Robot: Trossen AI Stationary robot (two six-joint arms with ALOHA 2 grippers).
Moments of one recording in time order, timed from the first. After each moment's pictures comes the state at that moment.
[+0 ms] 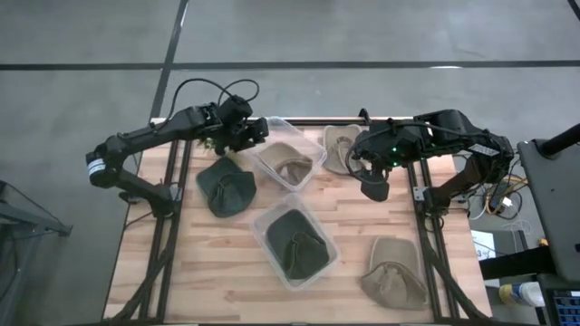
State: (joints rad) left arm 0.46 1.36 1.32 -0.82 0.01 -1.25; right arm 0.08 1.50 2.04 -1.48 0.16 0.28
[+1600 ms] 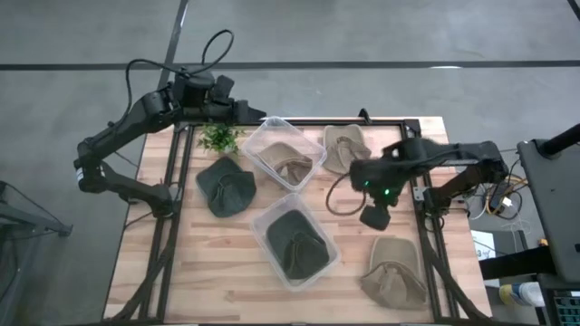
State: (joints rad) left arm 0.45 1.25 1.60 -0.73 0.16 -0.80; right arm 0.13 1.47 1.64 -1.57 -0.35 0.72
